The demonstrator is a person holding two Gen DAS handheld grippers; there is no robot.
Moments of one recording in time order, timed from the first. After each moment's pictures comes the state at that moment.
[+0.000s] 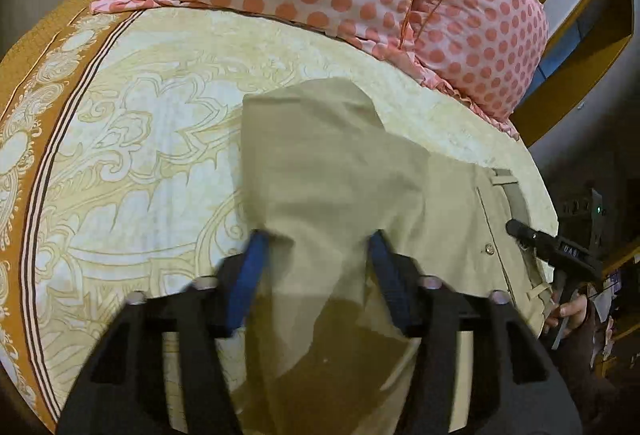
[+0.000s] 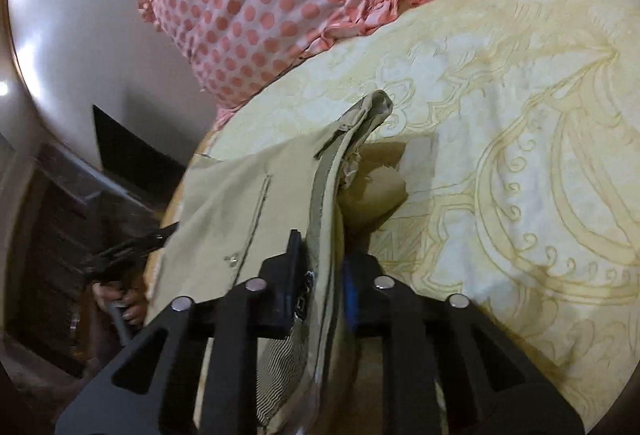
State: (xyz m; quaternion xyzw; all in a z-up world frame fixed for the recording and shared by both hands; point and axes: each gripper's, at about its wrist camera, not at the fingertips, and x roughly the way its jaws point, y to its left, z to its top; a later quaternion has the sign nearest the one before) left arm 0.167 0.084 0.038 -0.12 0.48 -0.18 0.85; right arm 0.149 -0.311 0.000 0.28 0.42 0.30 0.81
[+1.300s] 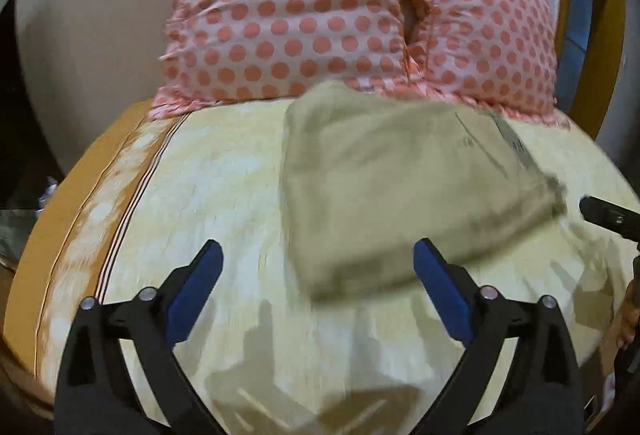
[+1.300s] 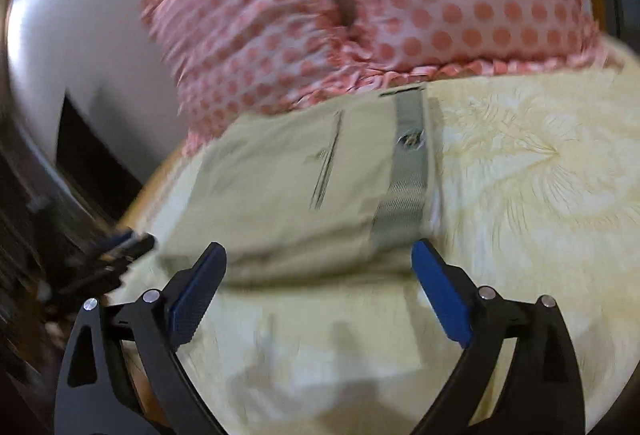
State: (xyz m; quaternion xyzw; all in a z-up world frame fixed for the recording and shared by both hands) left arm 0.097 0.003 0.059 0.03 0.36 -0.04 0.93; right arm 0.085 -0.285 0.048 0.13 0.35 0.17 0.91
